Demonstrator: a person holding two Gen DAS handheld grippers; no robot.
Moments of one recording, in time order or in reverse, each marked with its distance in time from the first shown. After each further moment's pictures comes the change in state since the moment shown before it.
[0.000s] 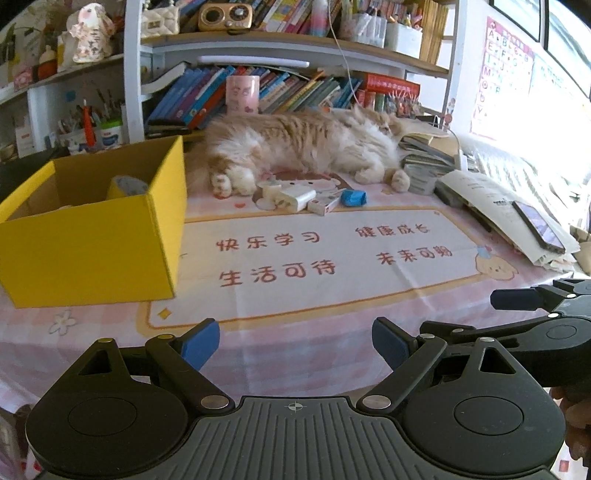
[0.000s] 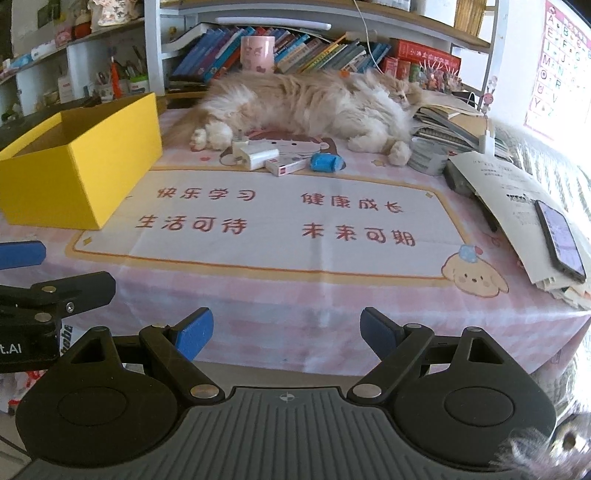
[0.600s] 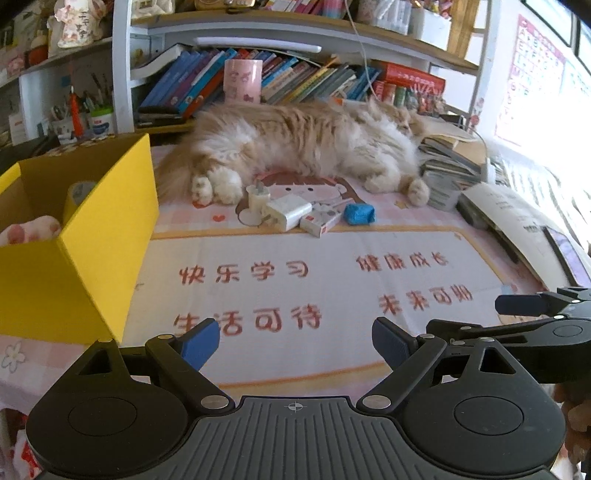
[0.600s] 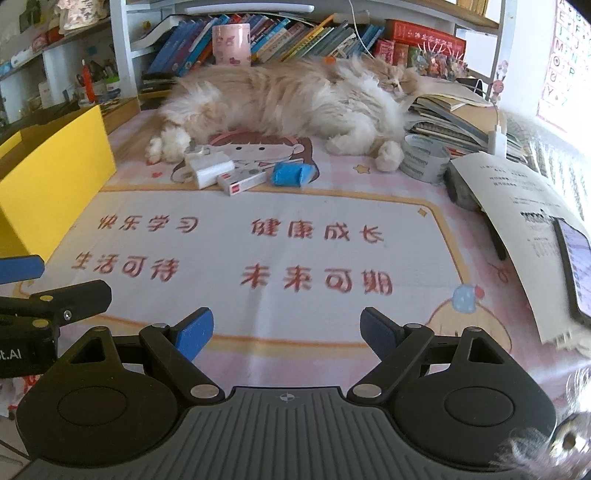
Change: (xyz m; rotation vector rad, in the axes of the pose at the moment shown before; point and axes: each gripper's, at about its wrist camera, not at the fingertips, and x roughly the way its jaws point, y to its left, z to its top) left arm 0.075 -0.028 0.050 -0.069 0.041 0.051; right arm 0.066 -0.067 0.054 0.010 0.046 0.041
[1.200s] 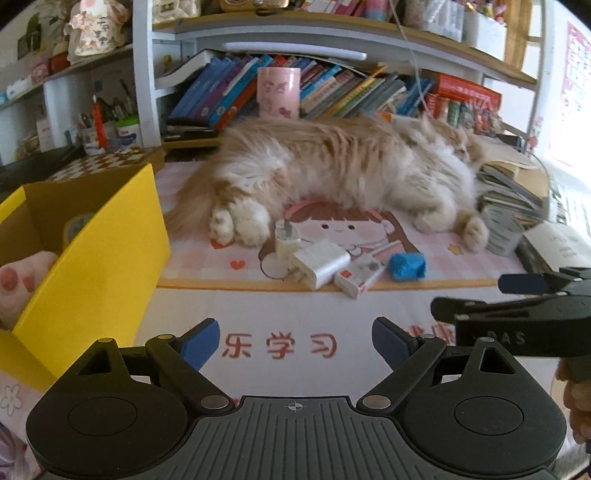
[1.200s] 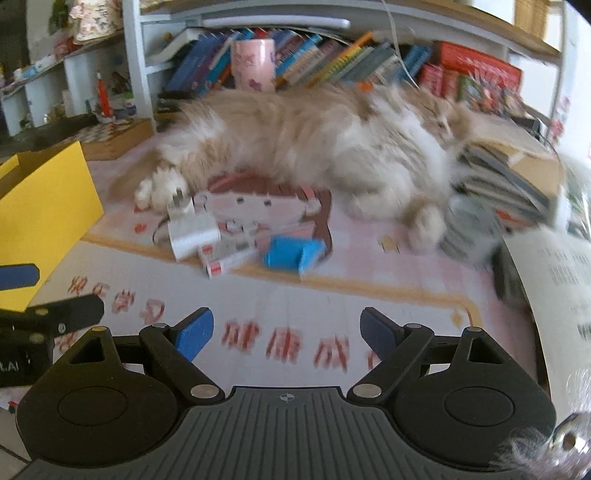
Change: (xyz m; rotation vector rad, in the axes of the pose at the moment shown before) left arm 0.058 -0.011 0.055 -0.062 -0.022 0.162; right arm 0.076 -0.036 0.084 -0.104 -0.069 0.135
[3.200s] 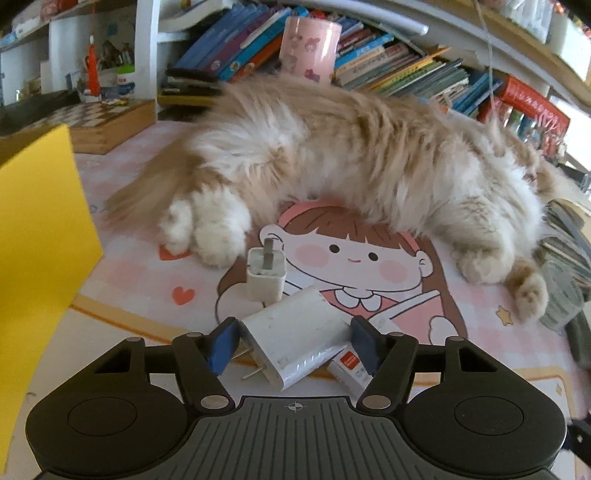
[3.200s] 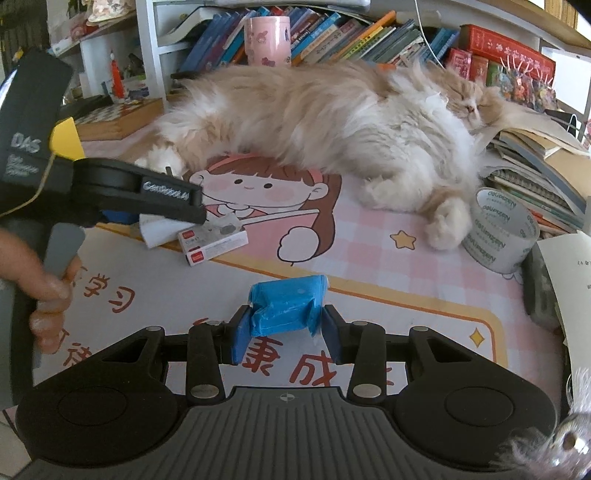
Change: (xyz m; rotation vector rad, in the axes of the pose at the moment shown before) left arm 0.115 -0.012 0.041 -0.177 0.071 0.022; right arm 0.037 -0.027 -0.004 -0.051 0.038 0.083
